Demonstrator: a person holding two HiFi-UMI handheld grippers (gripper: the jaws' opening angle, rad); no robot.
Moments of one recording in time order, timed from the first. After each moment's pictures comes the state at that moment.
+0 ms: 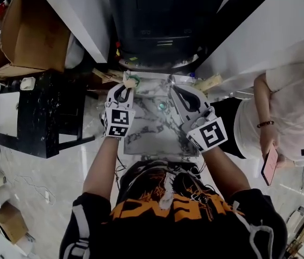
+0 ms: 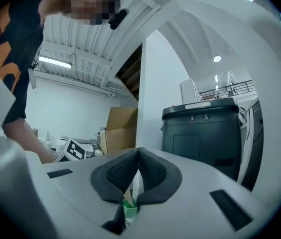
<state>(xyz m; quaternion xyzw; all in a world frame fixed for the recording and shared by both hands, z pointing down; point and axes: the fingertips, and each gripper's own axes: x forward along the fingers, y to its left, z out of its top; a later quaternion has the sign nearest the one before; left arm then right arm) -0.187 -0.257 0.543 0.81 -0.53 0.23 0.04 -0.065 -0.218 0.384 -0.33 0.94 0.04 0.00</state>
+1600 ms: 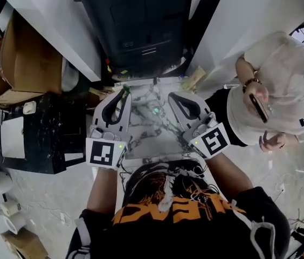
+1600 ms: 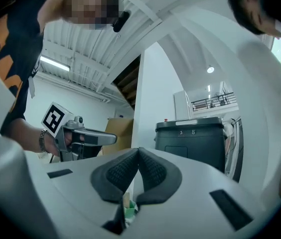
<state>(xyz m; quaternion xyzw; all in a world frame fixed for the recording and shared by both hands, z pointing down) -0.118 -0.175 0.327 0.88 -0.47 0.02 -0.03 -0.014 -0.158 0.333 -0.38 0.92 0.06 0.04</state>
